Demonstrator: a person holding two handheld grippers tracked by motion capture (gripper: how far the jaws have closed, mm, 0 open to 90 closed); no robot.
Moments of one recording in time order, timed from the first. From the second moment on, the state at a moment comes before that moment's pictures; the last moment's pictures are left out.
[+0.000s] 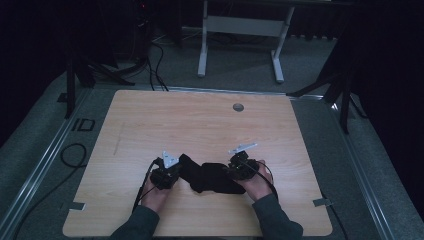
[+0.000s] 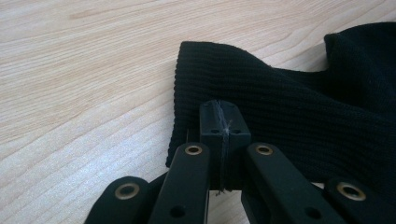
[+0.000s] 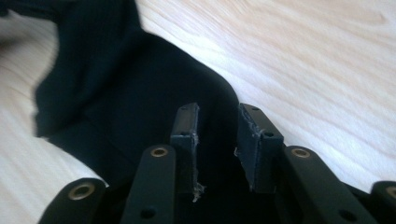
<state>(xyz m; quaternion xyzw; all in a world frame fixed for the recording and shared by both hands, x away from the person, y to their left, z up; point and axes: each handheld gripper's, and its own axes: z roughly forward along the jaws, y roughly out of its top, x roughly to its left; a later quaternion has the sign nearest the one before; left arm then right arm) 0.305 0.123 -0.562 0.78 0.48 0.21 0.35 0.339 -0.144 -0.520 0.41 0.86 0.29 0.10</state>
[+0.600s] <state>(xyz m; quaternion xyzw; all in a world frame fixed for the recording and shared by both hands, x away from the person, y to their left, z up) 0.302 0.121 -0.561 0.78 0.48 0.21 0.34 0.352 -0.147 -0.540 0.43 0.86 0.26 0.09</state>
